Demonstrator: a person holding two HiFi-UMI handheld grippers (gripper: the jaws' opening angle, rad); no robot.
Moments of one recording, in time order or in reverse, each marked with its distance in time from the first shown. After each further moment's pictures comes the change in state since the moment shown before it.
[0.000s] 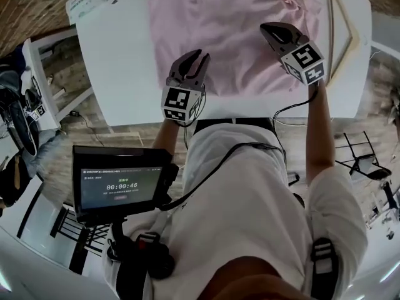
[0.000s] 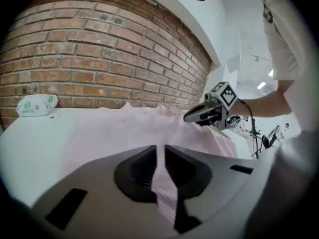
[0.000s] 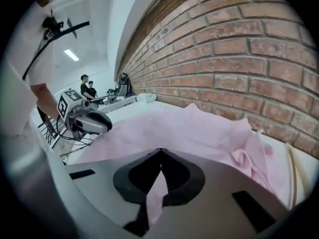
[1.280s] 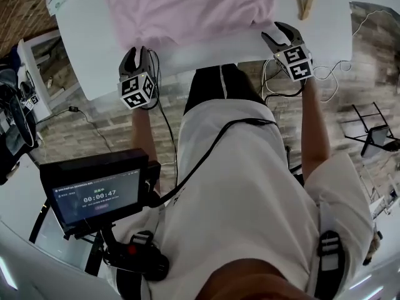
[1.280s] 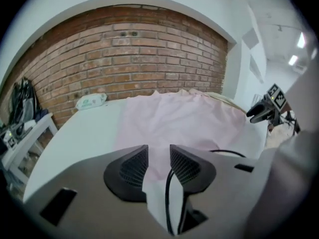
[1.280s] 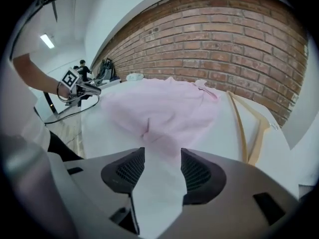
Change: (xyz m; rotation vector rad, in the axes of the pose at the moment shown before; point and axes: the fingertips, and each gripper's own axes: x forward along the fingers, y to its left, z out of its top) left arm -0.104 -0.009 -0.102 0.009 0.115 0.396; right arm -0.170 0.064 -0.229 0.131 0.110 -0.275
